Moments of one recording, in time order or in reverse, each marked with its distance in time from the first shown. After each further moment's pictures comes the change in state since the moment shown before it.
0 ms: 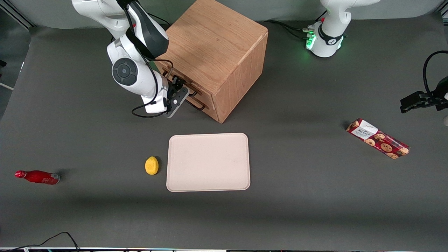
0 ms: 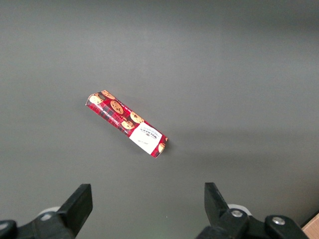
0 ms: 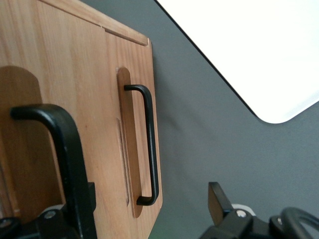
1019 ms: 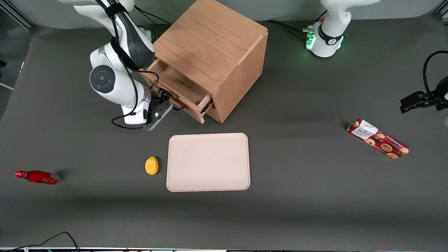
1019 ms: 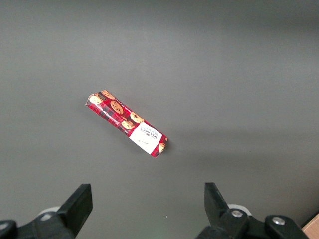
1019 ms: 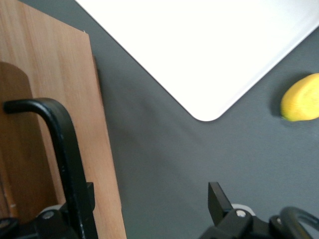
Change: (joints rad) arm -0.002 0.012 -0.121 0.025 -0.081 0.058 -0.009
